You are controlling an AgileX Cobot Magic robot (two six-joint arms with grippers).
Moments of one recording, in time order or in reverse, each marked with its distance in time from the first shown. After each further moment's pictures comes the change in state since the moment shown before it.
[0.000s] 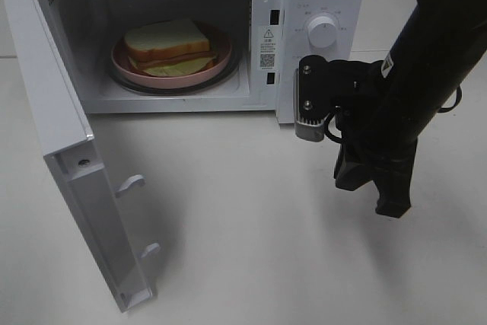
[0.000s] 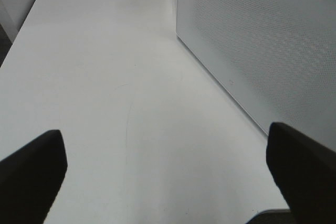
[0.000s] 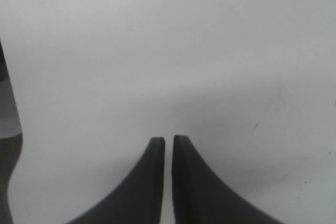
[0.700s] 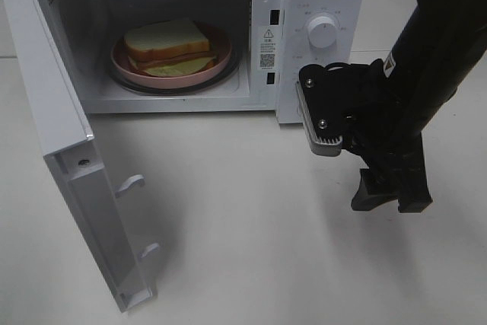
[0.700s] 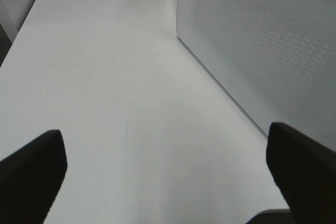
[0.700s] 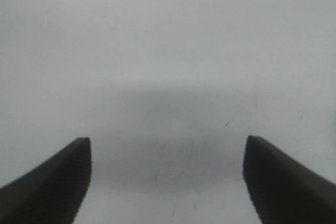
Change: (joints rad) left arm 0.000 0.000 0.000 0.000 0.000 0.000; right arm 0.000 0.000 0.000 -0.074 -0.026 -0.149
